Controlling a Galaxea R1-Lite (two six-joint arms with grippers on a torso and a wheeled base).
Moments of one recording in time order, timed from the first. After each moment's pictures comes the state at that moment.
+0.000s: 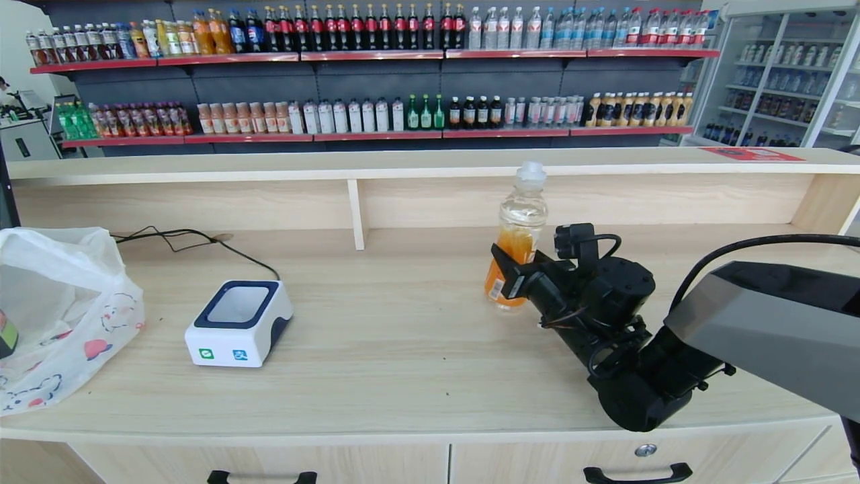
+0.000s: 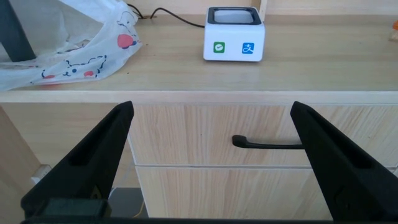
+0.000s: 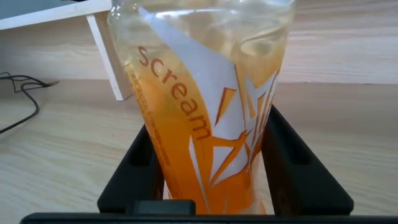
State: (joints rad) left arm 0.00 0.00 0.00 -0.02 -0.01 0.07; right arm 0.47 2.26 -0.90 -1.57 -0.09 0.12
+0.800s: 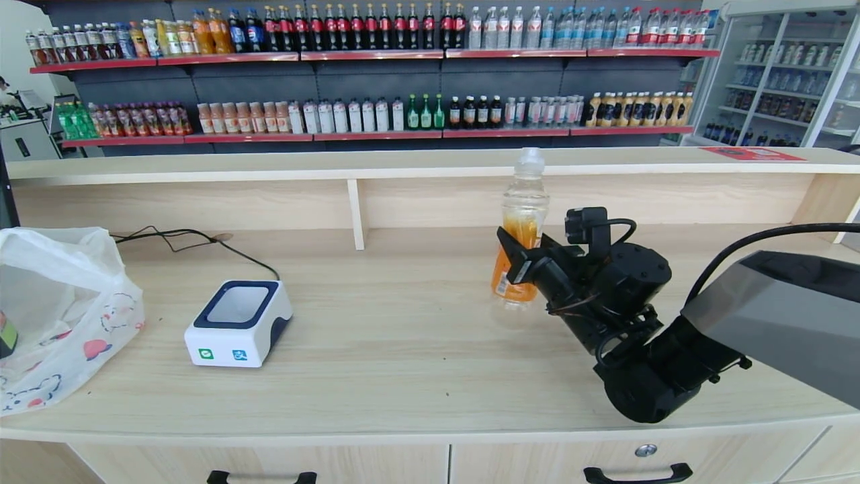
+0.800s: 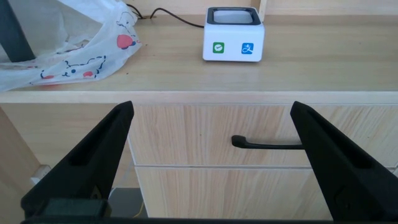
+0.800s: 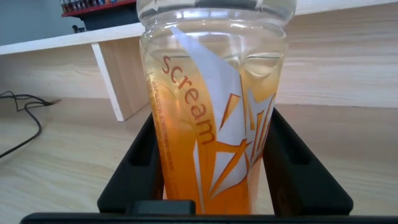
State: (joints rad) left arm 0.00 0.00 0.00 -0.02 -0.01 0.07; right arm 0.47 2.21 -0.92 -1.57 -0.10 0.11
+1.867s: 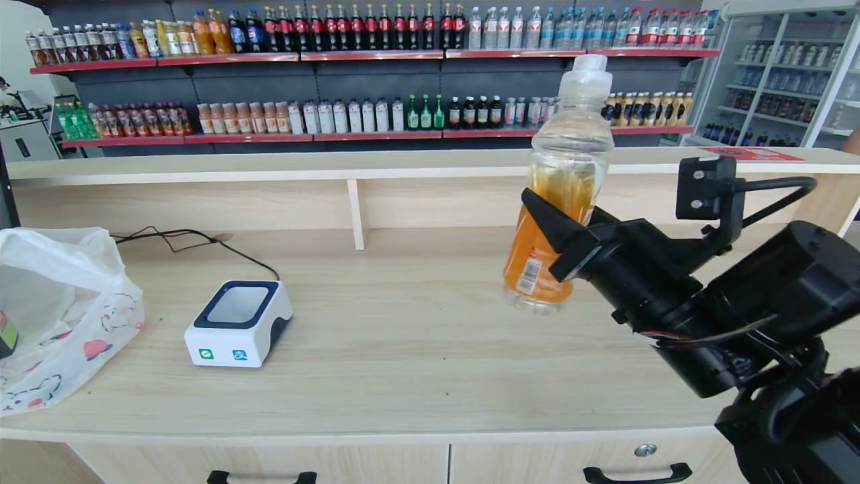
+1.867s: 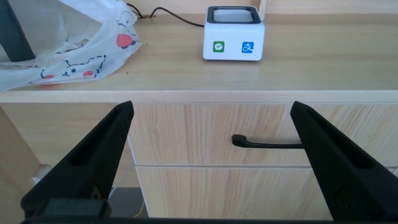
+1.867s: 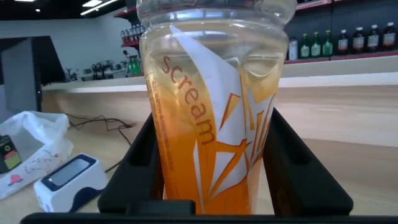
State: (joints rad) left arm 0.00 0.00 0.00 -0.01 -0.01 0.07; right arm 0.65 1.77 -0.61 -1.57 -0.10 0.13
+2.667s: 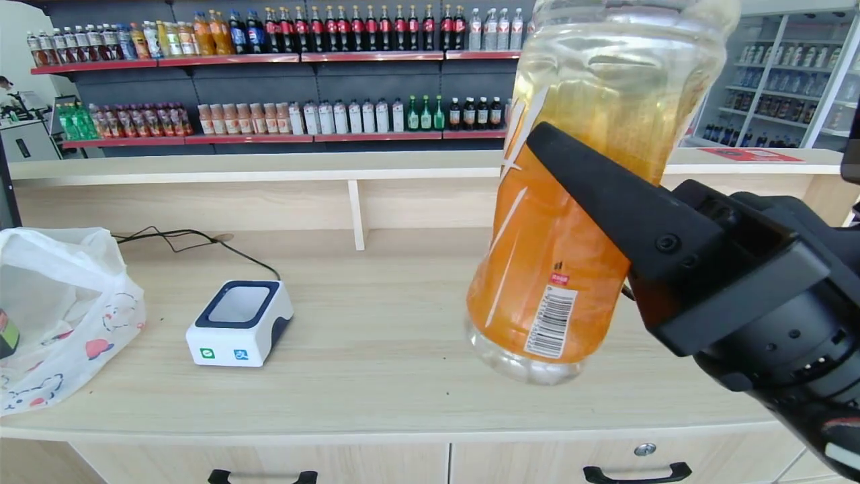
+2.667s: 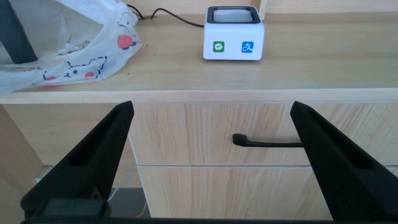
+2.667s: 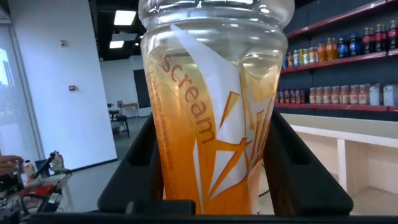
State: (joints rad) left arm 0.00 0.00 0.00 -0.01 -0.01 0.08; right arm 0.90 1.56 -0.60 -1.57 0.15 0.26
